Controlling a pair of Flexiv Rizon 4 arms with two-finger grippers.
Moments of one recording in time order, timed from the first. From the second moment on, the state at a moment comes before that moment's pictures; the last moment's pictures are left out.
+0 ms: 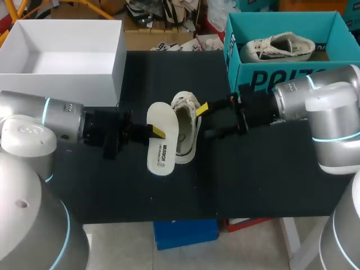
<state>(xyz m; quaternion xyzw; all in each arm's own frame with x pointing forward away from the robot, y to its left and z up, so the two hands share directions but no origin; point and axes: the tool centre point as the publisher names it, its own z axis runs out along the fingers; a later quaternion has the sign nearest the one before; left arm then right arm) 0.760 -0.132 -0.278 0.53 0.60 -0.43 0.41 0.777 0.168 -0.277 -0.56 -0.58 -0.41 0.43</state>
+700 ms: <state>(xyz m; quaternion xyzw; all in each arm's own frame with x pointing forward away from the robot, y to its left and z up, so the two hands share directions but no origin) 0.719 -0.104 -0.277 0.57 0.61 -0.44 0.34 0.709 0.114 -0.244 -0.68 -0.54 -0.39 0.31</state>
